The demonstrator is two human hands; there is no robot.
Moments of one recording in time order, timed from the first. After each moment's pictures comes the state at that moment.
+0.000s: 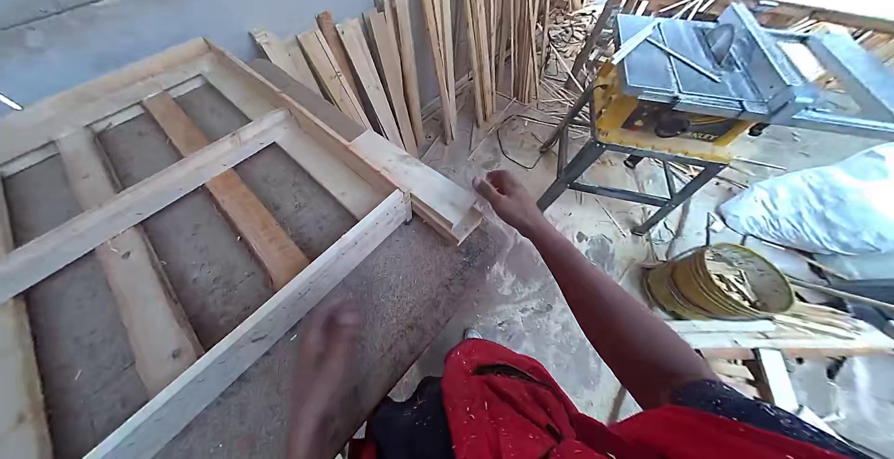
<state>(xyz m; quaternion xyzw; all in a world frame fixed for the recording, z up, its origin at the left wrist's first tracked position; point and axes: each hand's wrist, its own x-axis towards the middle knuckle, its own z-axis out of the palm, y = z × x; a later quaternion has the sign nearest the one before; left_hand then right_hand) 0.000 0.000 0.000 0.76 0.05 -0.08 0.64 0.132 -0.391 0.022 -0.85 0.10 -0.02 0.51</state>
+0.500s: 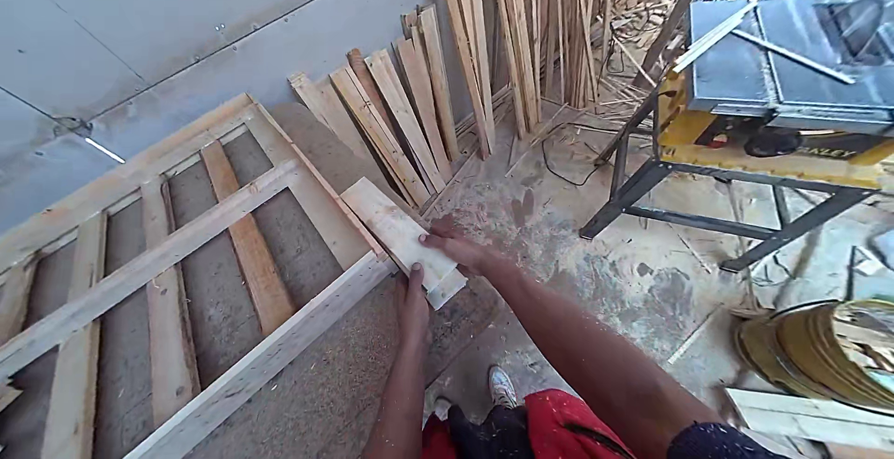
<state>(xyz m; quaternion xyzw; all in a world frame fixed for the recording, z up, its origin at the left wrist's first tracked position) 0.136 -0.250 -0.034 0.65 0.21 0.02 0.73 0.229 -0.385 -0.025 -0.68 0.00 0.29 0.68</state>
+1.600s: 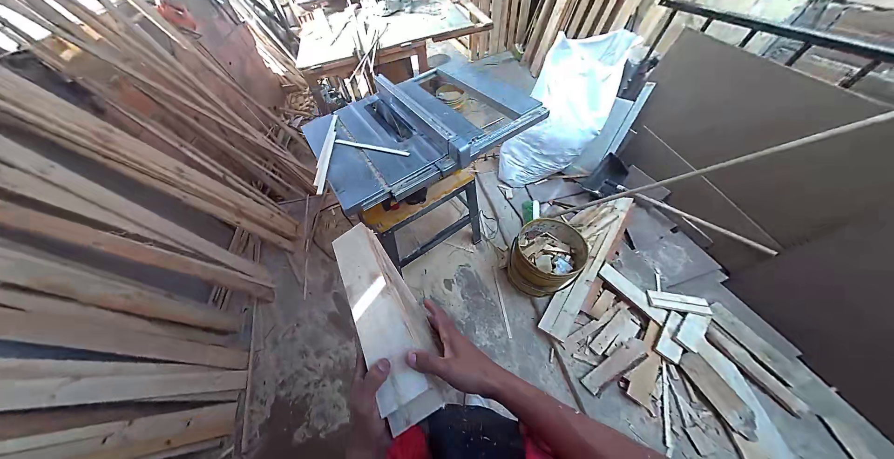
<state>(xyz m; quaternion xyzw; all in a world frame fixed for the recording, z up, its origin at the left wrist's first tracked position) 0.249 -0.747 -0.053 0.53 -0.13 -0.41 0.73 0.130 -0.912 -0.044 -0.62 0.26 -0.14 0.73</state>
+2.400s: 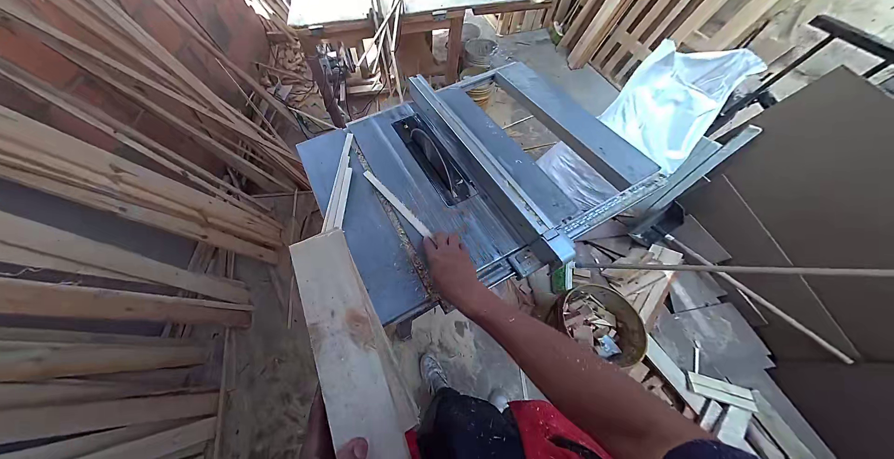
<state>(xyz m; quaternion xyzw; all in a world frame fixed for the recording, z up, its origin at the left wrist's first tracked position) 0.534 -0.930 -0.078 0.63 -0.21 -0.30 0.68 0.491 -1.279 -0.062 -0.91 0.38 0.05 0.15</state>
